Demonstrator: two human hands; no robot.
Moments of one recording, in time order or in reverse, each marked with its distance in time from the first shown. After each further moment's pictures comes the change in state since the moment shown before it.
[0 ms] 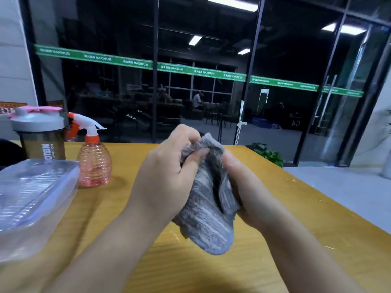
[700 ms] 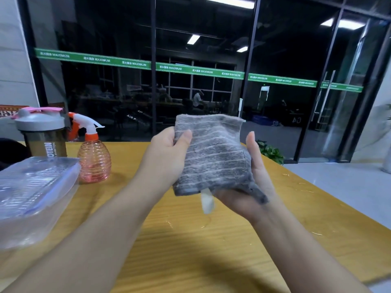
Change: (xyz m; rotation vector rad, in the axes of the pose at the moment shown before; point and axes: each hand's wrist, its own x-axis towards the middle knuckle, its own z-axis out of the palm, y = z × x) left_hand 0.016 0.006 0.014 -0.256 -0.101 -0.571; right_hand -0.019 -0.005 -0.010 0.708 0.168 0.114
